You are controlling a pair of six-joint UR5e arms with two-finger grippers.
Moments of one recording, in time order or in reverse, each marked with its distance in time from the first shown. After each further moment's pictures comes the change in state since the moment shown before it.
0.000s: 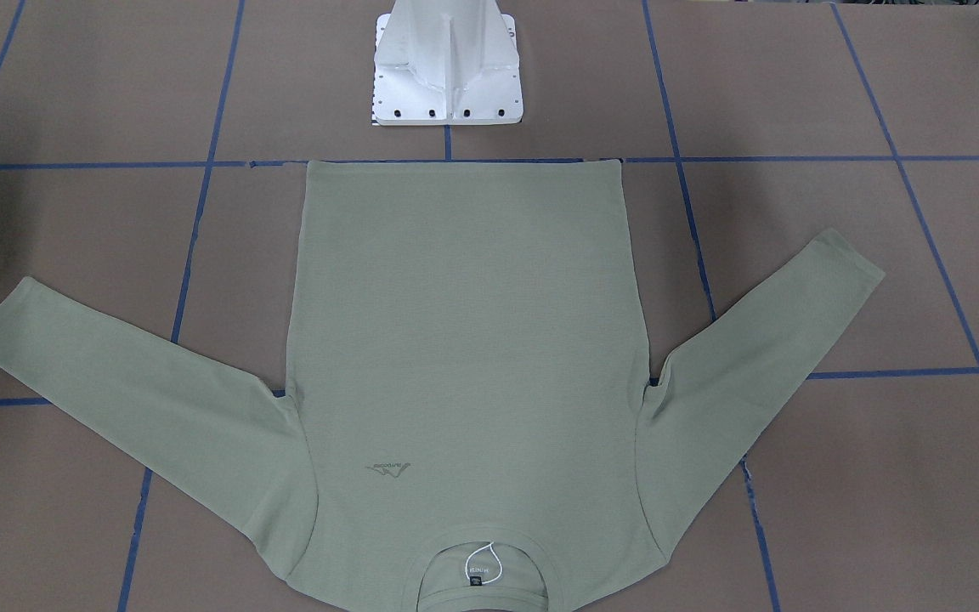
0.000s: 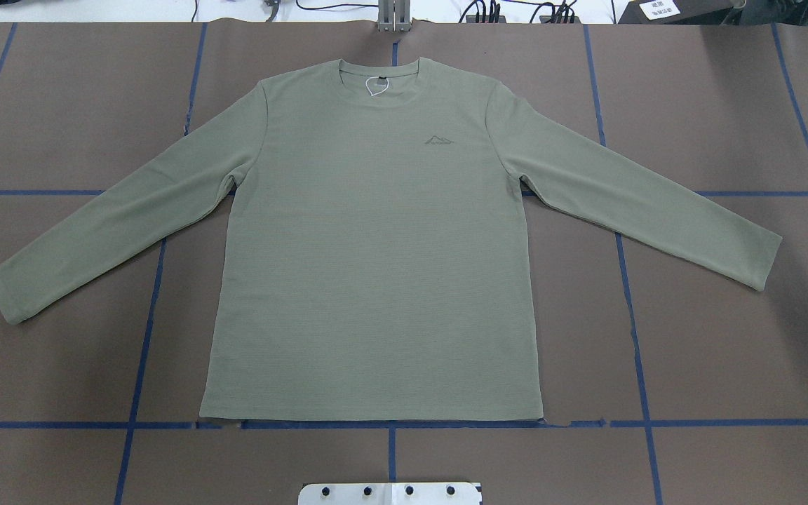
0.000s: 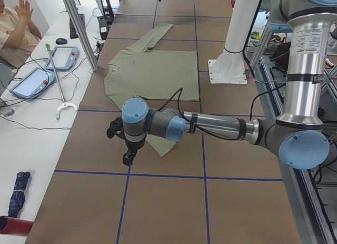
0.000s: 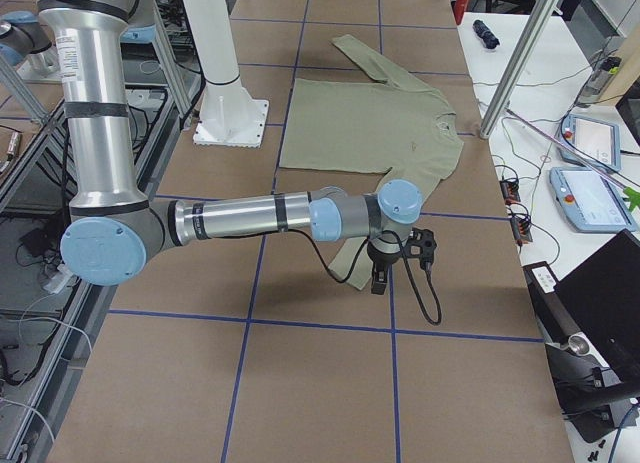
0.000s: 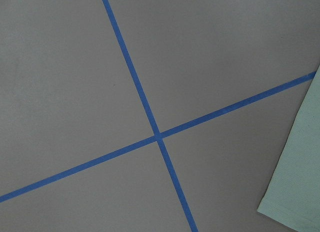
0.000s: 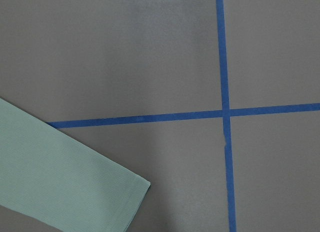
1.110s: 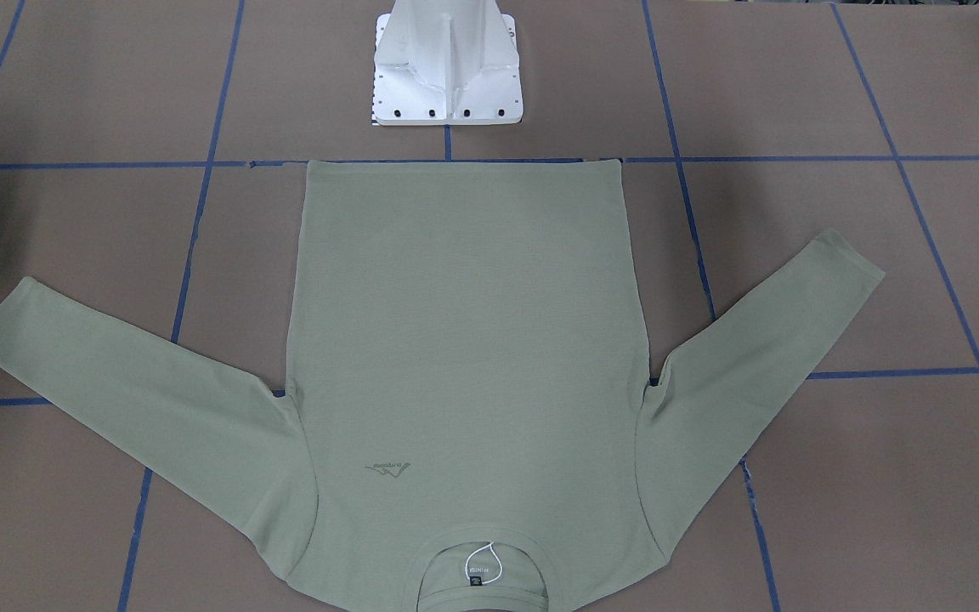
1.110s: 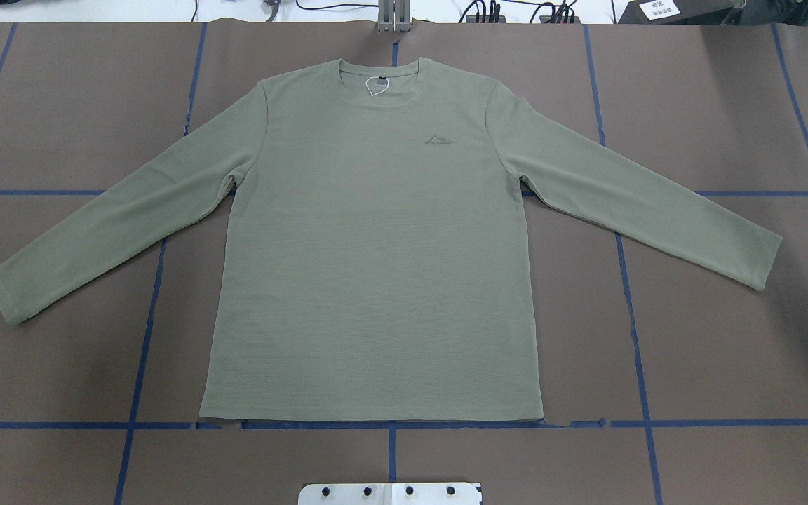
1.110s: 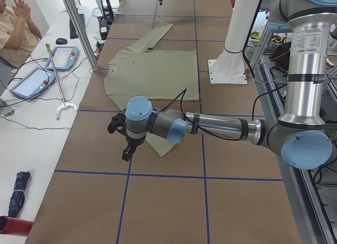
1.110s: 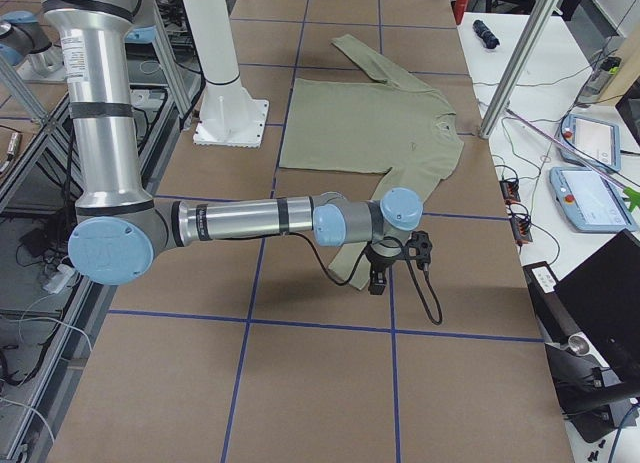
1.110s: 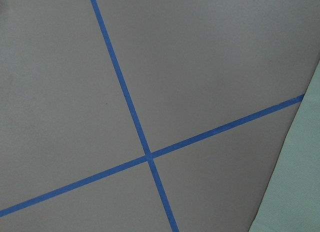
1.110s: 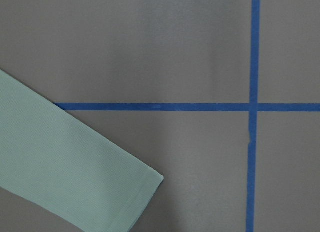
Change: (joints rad) left arm 0.008 0.021 -0.017 -0.118 -0.020 -0.064; right arm -0.073 0.005 -0.040 0.055 0.027 -0.025
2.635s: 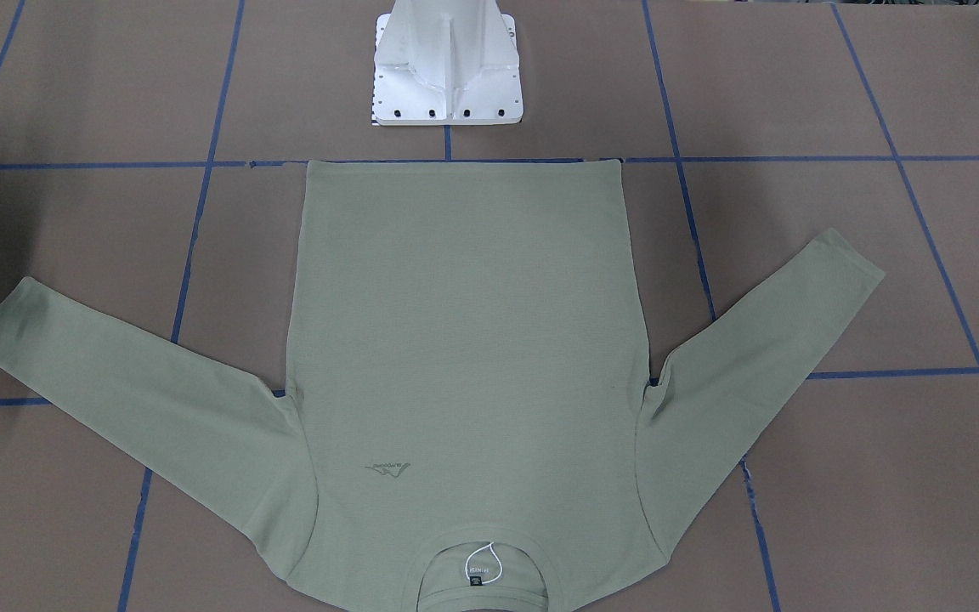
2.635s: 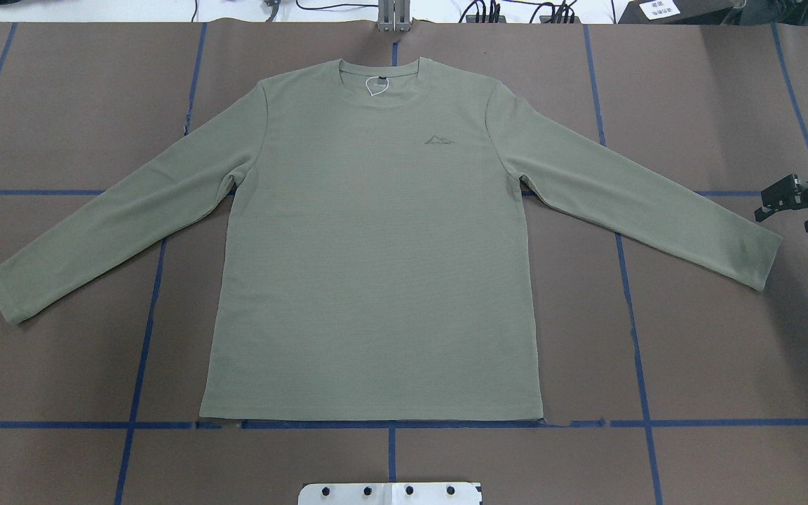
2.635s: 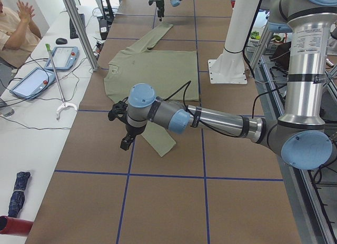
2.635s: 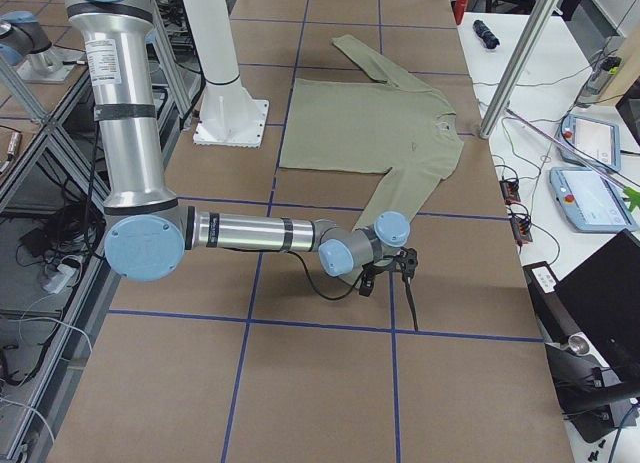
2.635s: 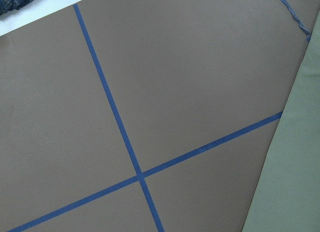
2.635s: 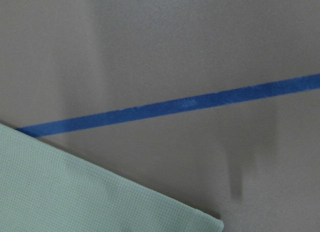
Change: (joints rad) left arm 0.000 0.001 -0.080 0.004 0.008 -0.012; right arm -0.190 0.034 -0.238 0.382 0.002 0.465
